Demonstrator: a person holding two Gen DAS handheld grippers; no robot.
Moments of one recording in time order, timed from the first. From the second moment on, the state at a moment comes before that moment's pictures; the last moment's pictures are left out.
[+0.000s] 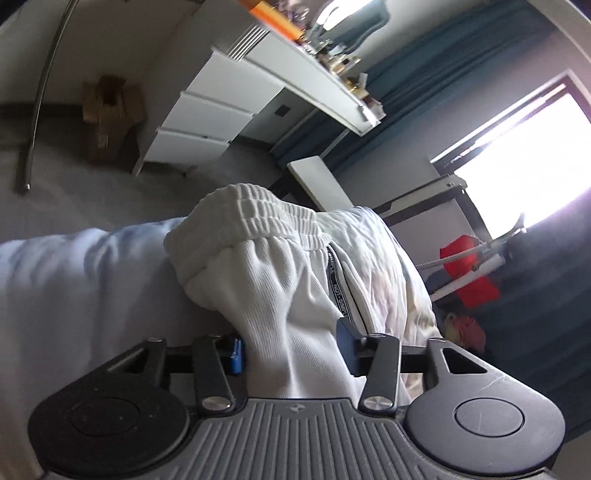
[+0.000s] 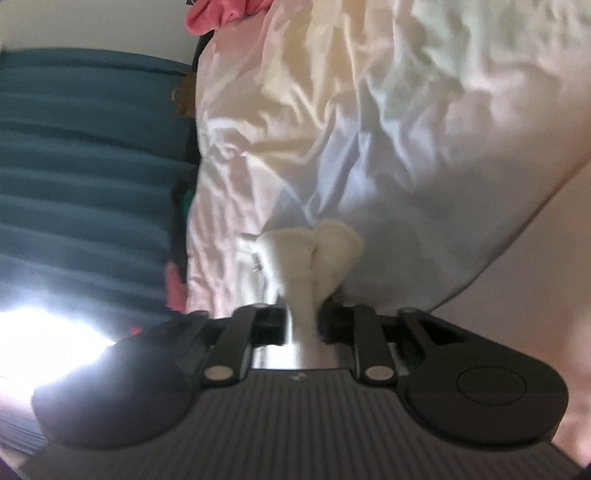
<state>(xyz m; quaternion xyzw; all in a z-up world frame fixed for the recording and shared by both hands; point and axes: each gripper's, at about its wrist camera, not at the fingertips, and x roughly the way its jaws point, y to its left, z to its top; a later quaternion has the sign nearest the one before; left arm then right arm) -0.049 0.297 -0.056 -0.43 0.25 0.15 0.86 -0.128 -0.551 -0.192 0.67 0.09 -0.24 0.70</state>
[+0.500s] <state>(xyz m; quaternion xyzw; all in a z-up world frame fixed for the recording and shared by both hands) -0.083 0.176 -0.021 -0.23 0.19 0.13 0.94 -0.092 -0.554 -0.195 0.64 0.10 -0.14 0.75</state>
